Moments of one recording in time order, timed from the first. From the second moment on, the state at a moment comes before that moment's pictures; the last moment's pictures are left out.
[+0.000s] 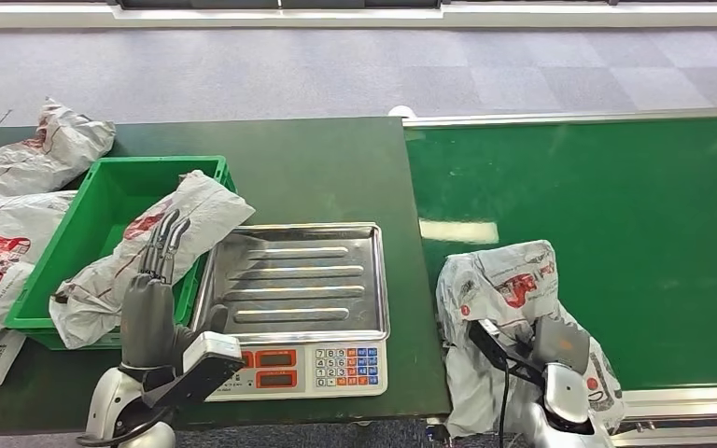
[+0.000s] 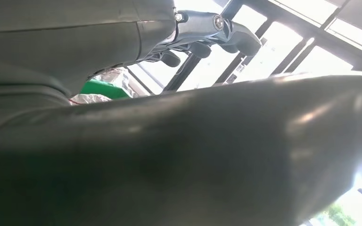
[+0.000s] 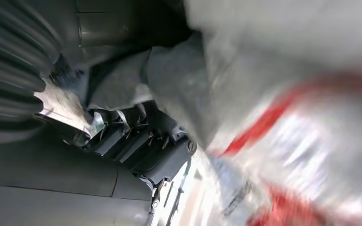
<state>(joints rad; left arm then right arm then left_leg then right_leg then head) 0.13 -0.05 -0.15 -1.88 -0.87 0.29 -0.29 -0.18 -0.01 -0.09 -0.92 1.46 -0.31 0.13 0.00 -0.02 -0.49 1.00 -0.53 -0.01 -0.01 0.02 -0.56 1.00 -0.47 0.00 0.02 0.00</state>
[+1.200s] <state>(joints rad) 0.09 -0.08 -0.14 -1.83 -0.71 0.32 -0.38 -0.72 0.11 0.52 -1.18 1.12 -0.17 -0.09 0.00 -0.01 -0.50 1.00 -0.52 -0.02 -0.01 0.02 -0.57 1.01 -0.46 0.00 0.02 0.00</state>
